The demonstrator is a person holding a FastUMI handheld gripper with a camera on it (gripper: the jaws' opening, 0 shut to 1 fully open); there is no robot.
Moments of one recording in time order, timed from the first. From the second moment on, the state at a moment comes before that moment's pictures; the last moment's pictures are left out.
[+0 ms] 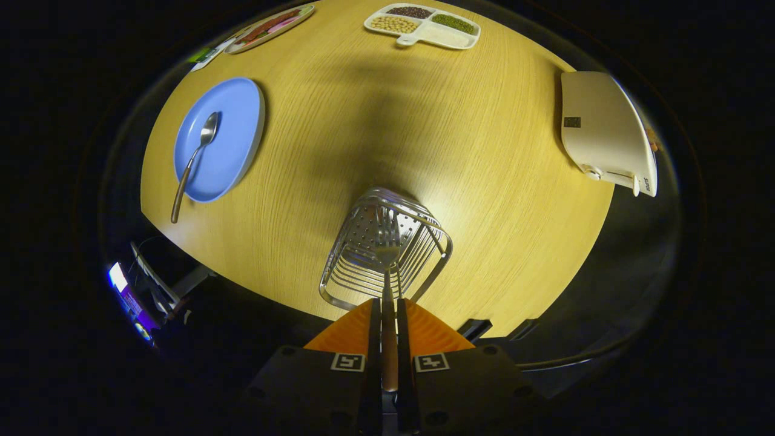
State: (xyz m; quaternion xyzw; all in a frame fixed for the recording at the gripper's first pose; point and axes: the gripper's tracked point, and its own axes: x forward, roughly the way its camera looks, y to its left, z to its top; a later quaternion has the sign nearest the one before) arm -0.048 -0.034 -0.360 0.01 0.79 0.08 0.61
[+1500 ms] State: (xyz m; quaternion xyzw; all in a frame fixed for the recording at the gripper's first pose) arm 0.054 0.275 -0.355 0.20 0.61 0.09 0.76
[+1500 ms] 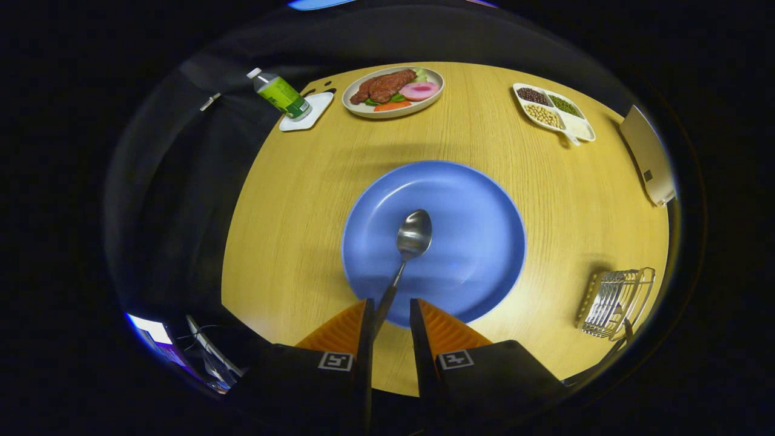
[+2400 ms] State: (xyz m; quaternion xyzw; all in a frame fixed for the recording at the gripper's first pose) arm 0.065 0.269 -0.386 0.25 0.62 0.06 0.74
